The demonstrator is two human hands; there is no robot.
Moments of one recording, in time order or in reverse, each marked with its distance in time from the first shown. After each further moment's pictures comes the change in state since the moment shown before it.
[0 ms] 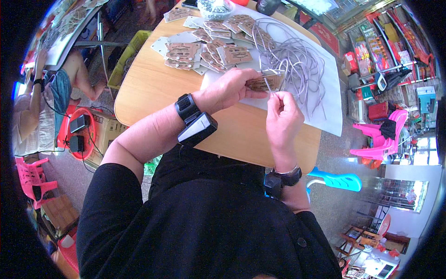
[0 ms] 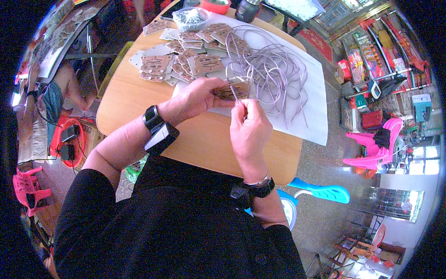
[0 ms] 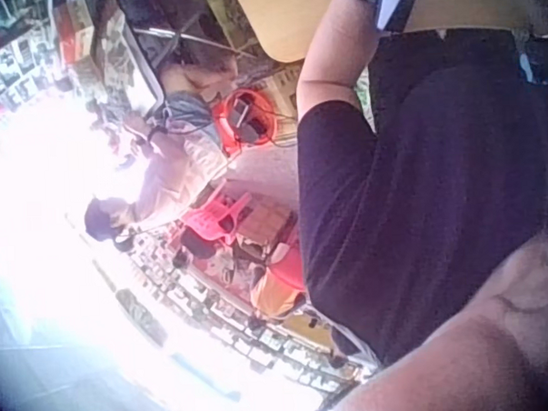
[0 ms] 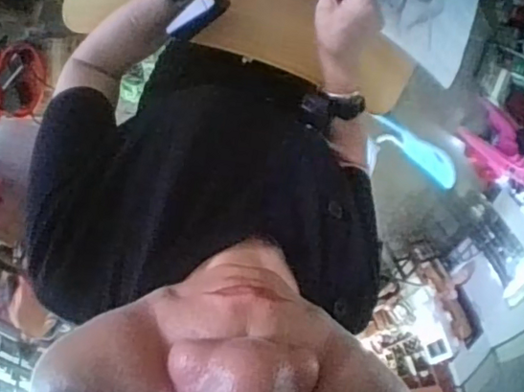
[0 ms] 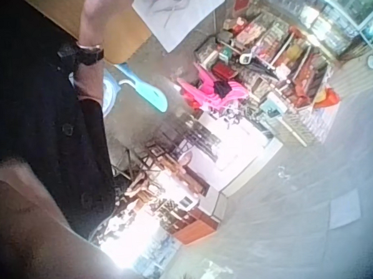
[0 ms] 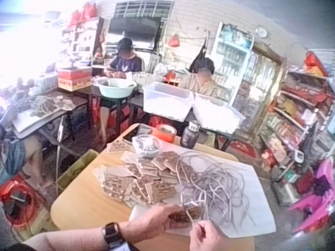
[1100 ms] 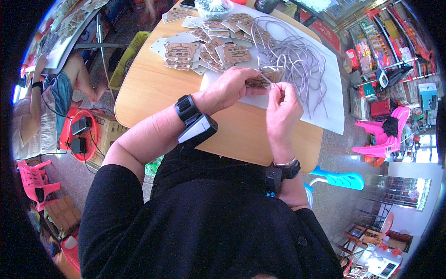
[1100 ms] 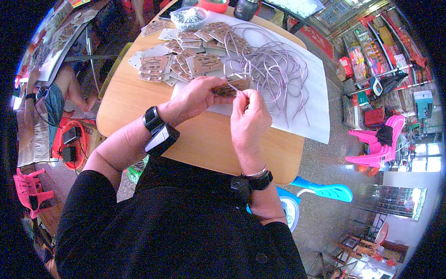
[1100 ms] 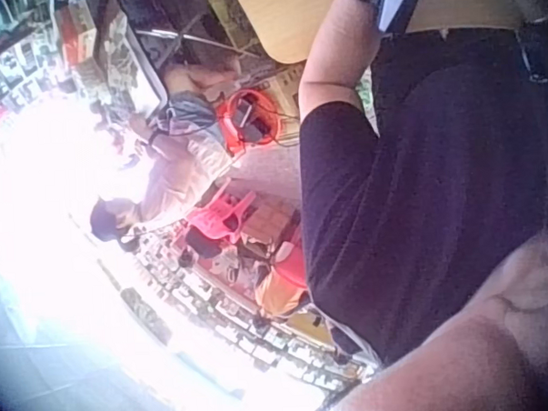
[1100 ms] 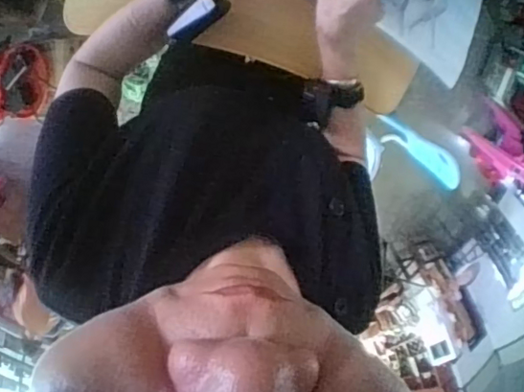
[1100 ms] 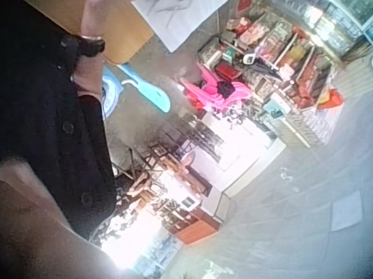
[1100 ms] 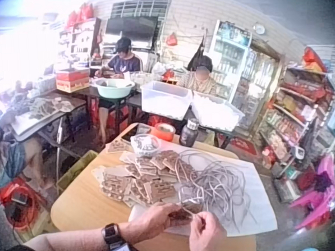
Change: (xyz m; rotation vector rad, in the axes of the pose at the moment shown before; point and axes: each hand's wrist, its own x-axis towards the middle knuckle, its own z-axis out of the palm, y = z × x) left_hand -0.003 0.002 0.002 0.044 0.038 0.024; right_hand 0.010 0.010 0.015 -0.089 0.089 0.002
